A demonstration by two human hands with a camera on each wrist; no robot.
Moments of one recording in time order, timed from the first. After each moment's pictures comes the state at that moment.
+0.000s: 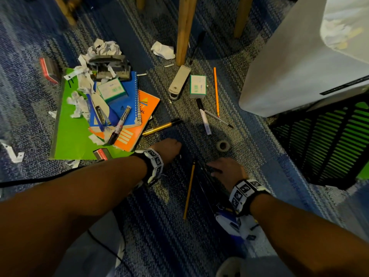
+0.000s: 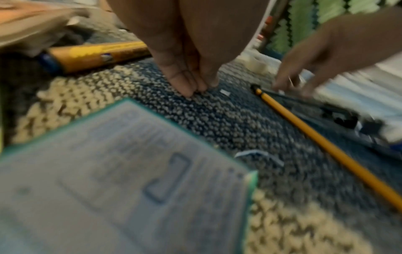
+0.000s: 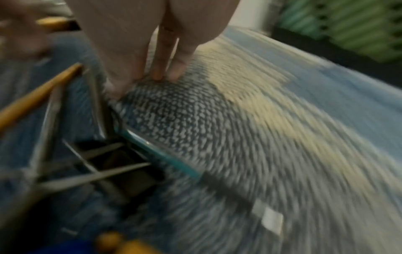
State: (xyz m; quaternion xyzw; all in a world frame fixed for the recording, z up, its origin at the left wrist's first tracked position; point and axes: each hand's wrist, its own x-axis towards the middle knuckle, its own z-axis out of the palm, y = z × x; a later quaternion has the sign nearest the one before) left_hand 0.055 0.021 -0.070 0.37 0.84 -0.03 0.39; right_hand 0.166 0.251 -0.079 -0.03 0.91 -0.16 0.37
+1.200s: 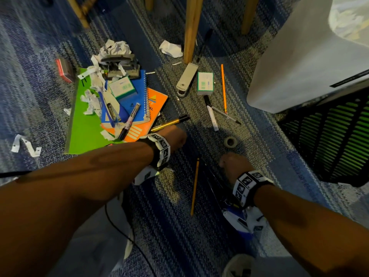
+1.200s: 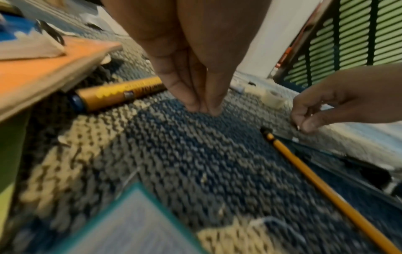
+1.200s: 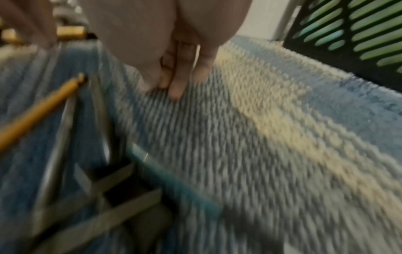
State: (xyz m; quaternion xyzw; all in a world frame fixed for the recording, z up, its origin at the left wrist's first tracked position) left_hand 0.026 0.020 -0.060 0.31 0.85 -0.02 0.43; right_hand 0.154 0.240 -0.070 -0.06 0.92 -0.02 0.39
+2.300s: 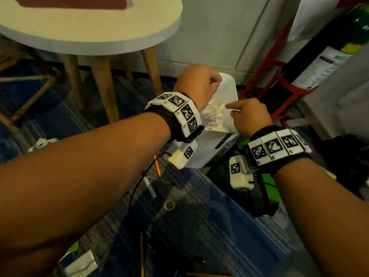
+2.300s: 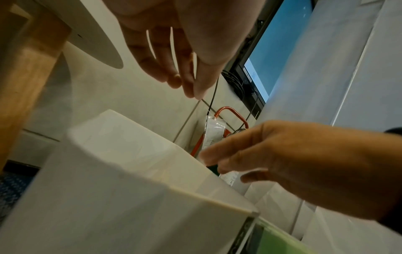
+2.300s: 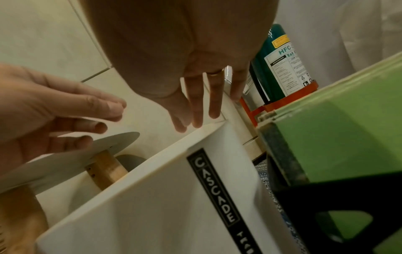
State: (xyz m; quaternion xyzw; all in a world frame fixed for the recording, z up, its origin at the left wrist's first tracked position) left_hand -0.070 0.289 0.242 0.34 0.86 0.37 0.01; right_hand 0.016 0.436 0.200 0.28 0.94 -0.19 -0.02
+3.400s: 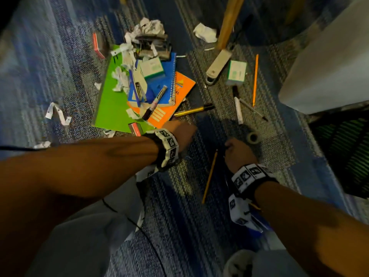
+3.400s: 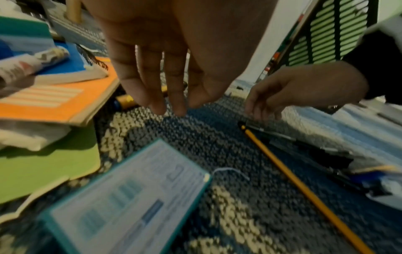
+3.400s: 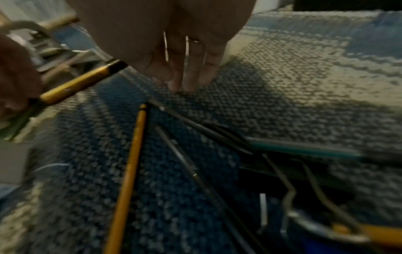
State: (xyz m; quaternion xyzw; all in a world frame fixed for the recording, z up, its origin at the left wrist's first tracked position) left_hand 0.072 -0.012 -0.020 0.29 0.88 -0.10 0.35; right_hand 0.137 0.187 -0.061 0.12 0.90 -0.21 0.36
